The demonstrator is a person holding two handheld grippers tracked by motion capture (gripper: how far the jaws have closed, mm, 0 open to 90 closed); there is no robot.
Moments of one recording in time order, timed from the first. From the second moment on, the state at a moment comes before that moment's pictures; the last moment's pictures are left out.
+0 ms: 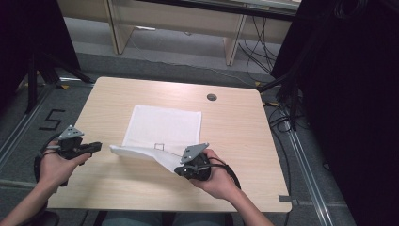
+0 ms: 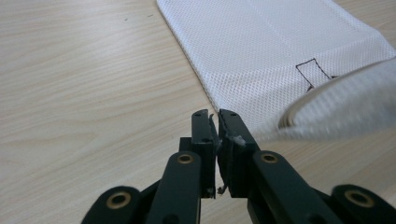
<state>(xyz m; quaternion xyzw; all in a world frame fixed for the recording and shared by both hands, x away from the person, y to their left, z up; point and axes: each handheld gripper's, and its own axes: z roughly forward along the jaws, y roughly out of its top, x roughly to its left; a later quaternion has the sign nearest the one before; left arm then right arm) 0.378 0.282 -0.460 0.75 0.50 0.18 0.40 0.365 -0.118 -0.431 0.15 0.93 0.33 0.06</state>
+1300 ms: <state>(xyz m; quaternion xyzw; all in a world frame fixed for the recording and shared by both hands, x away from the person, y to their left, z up) 0.368 0.204 -0.475 0.83 0.36 0.16 0.40 0.340 -0.118 -0.468 0.19 0.94 0.28 -0.02</state>
